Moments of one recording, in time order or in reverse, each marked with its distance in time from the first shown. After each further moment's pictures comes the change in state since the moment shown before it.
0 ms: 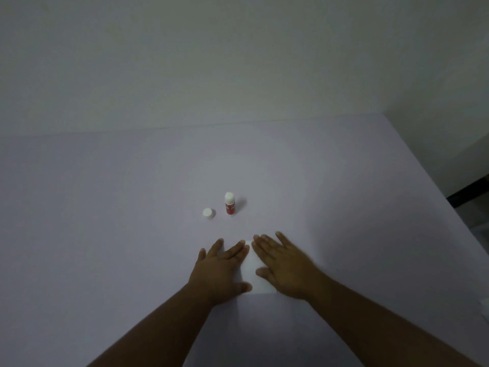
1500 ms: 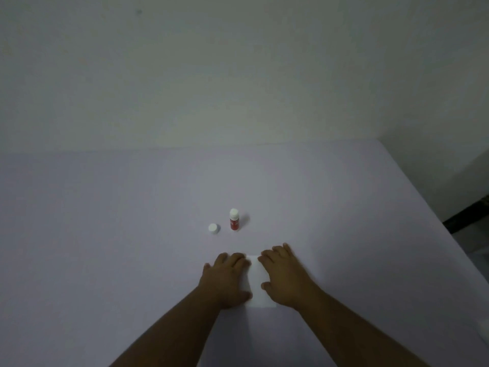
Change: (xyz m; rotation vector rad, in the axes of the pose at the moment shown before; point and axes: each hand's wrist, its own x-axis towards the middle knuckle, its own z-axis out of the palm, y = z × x) left_hand 0.000 0.012 -0.020 -0.031 0.035 -0.020; right_hand 0.011 -0.011 -0.013 0.139 0.082 0.130
